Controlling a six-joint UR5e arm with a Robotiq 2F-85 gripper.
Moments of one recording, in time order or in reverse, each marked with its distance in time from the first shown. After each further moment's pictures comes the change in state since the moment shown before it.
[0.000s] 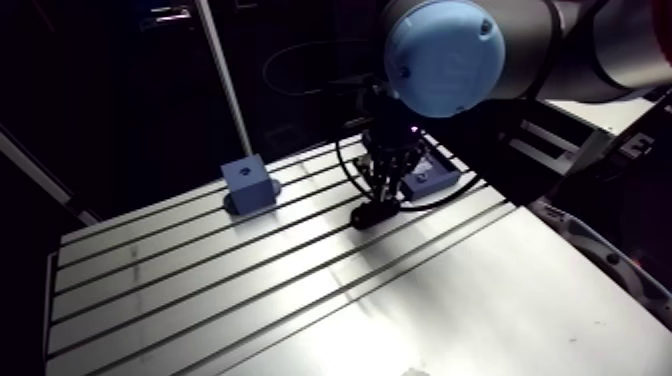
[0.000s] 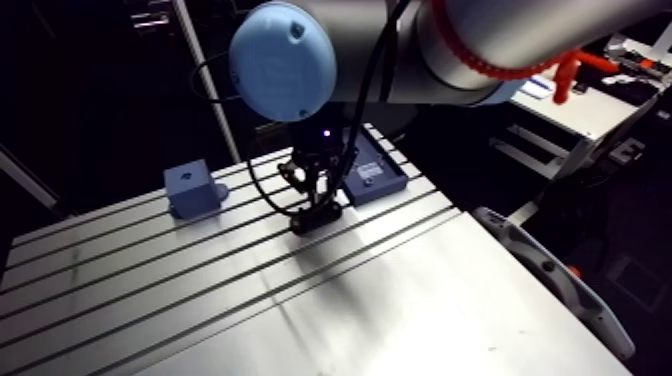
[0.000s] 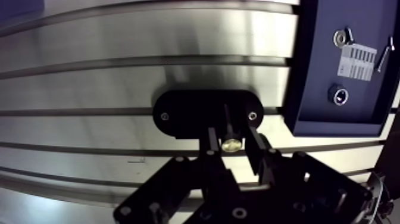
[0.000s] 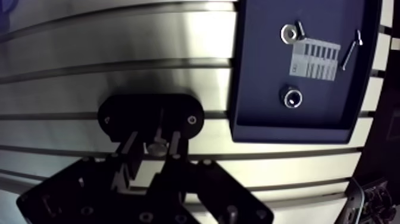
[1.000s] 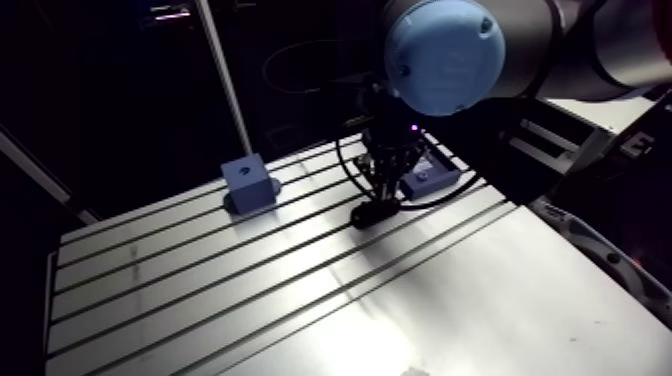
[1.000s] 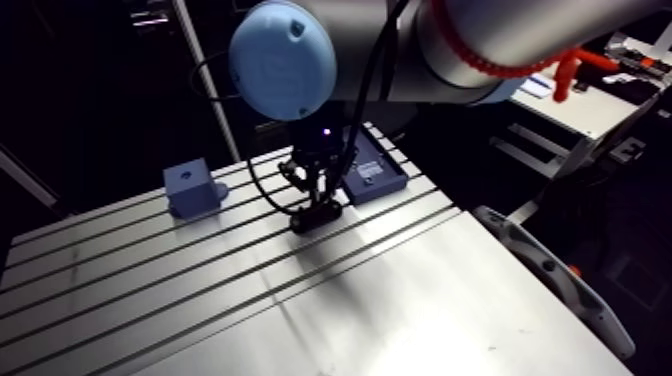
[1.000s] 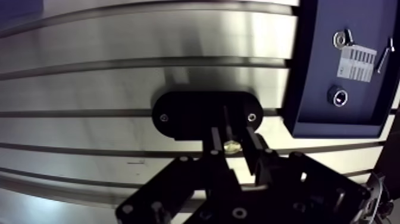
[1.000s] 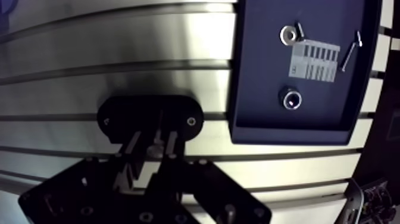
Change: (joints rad) arm 0.000 0.003 -0.003 0.000 0.000 0.000
